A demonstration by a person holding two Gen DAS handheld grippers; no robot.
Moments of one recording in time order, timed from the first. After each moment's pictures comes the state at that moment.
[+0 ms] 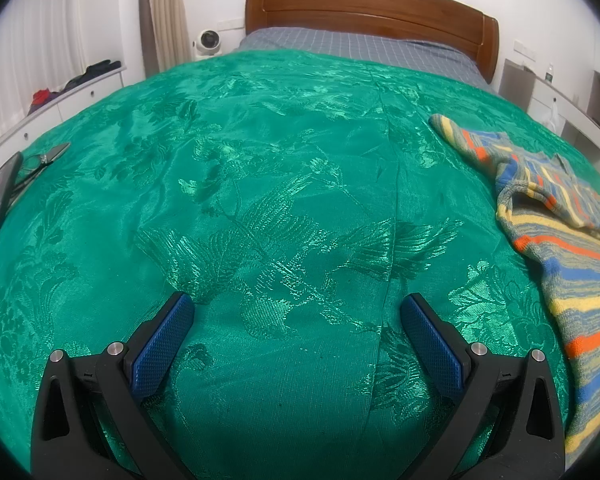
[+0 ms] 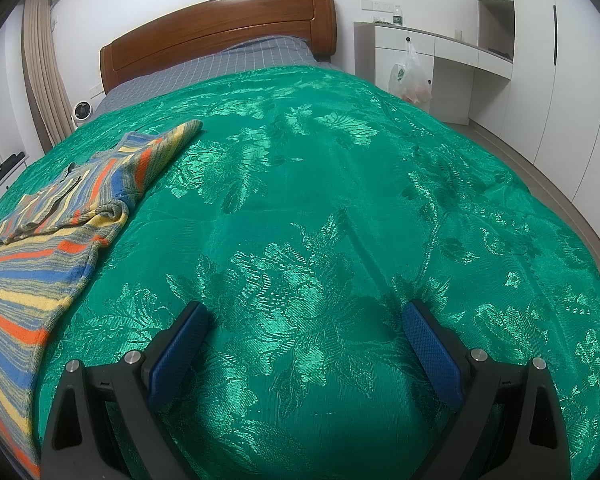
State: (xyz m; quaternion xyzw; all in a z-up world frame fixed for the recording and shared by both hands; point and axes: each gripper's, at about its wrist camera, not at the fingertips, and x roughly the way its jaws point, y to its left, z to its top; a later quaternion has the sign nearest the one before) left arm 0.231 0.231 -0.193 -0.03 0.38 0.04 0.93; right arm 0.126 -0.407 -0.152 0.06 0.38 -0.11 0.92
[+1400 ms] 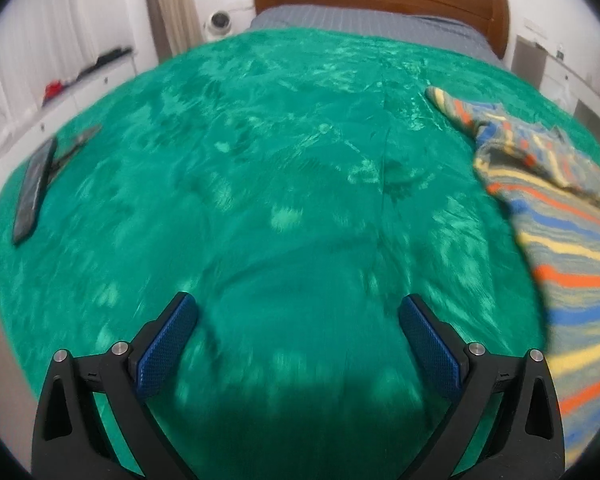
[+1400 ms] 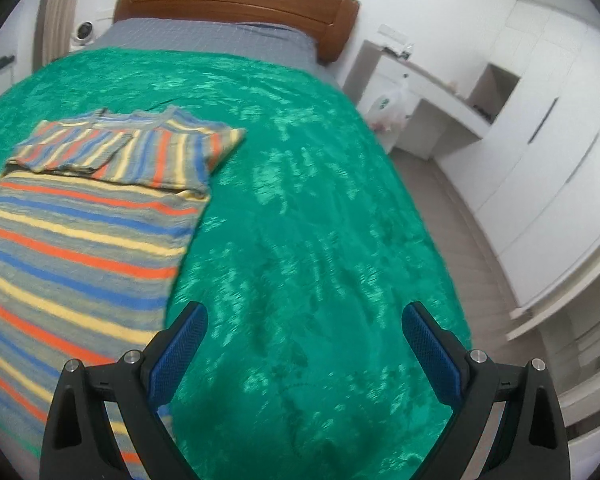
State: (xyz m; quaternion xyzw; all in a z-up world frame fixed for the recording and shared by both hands) left arm 0.181 0.227 -0.172 -0.03 0.43 0.06 0.90; right arm 0.058 -0.289 -0.045 -0.10 0.44 -0.15 0.88
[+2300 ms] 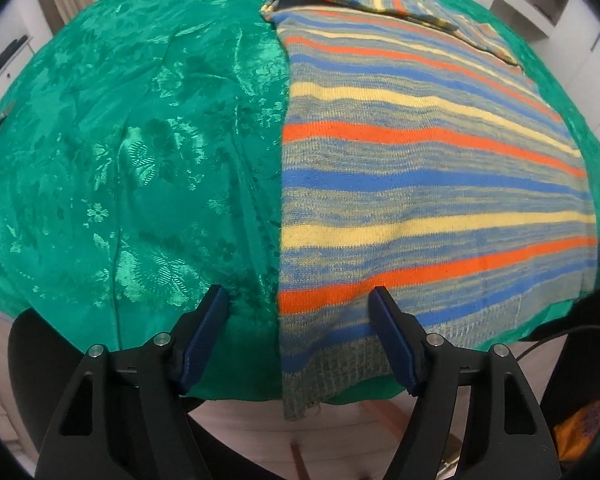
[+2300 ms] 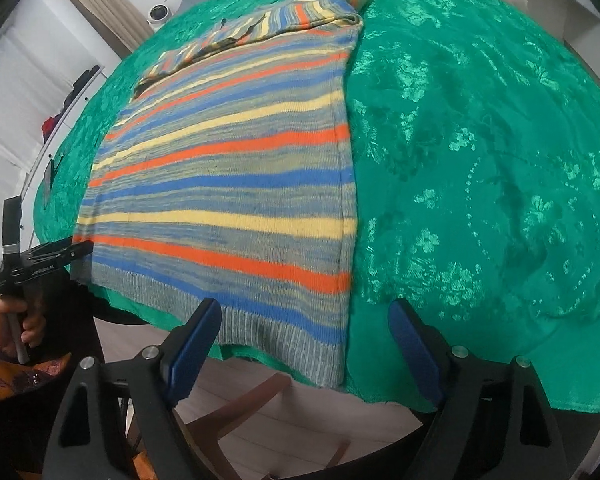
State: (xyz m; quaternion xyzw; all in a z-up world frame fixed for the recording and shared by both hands) left arm 0.084 0.121 -0.176 0.04 0.57 -0.09 0.82; right arm -0.010 -0.263 -0.131 0.10 0.57 0.07 0.81
